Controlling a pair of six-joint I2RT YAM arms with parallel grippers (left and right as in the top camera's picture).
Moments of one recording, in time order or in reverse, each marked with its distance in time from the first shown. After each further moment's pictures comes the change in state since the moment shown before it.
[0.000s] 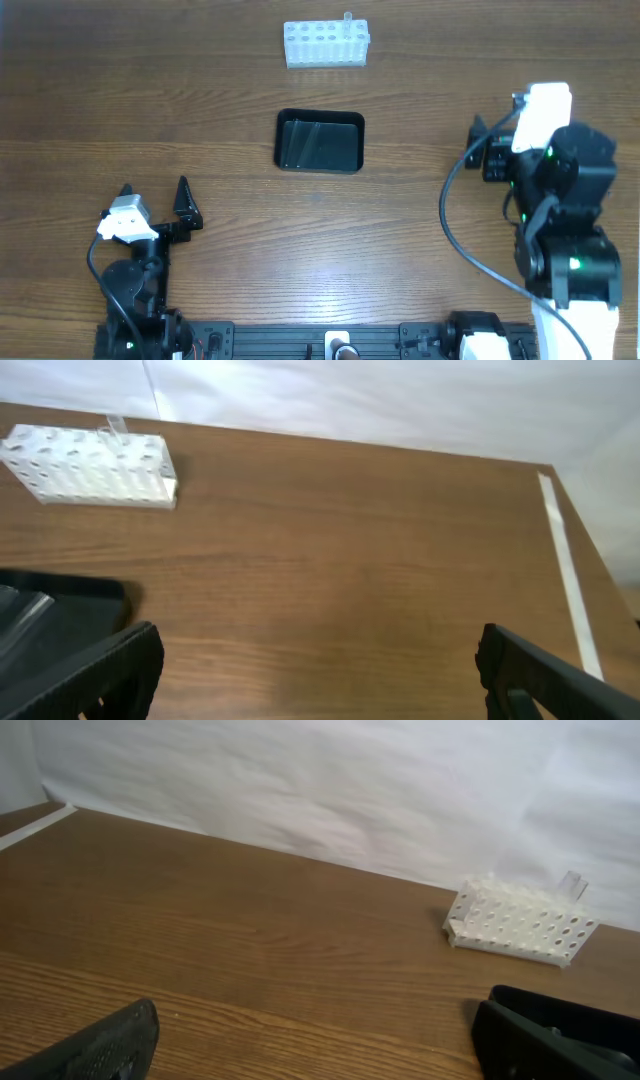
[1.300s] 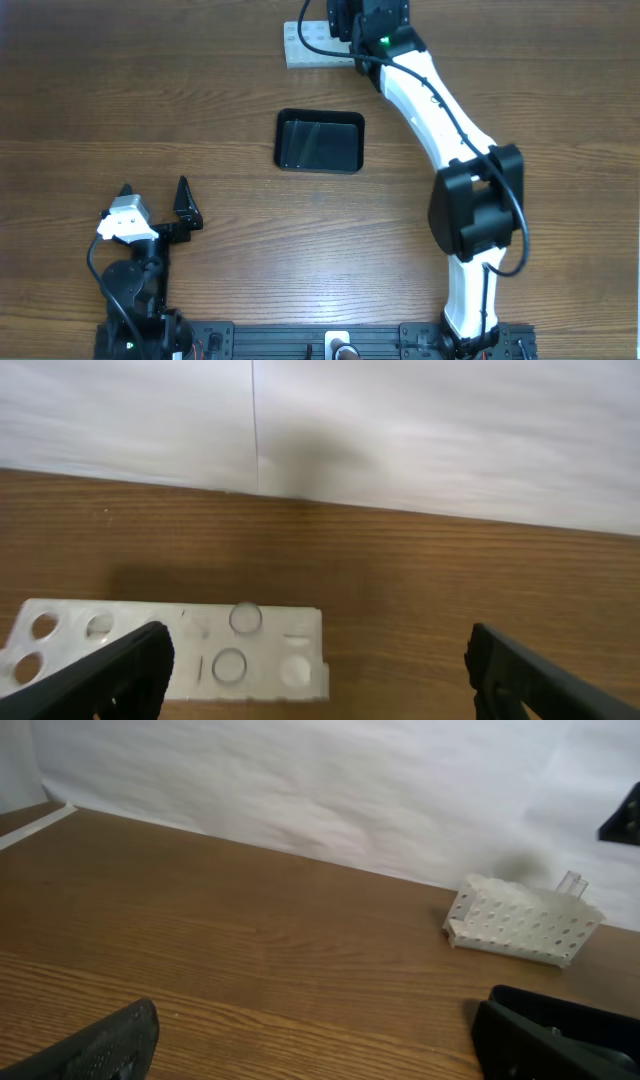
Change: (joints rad) left arm 0.000 0.000 0.000 0.000 0.000 0.000; right arm 0.398 1.219 0.802 0.291 0.299 0.235
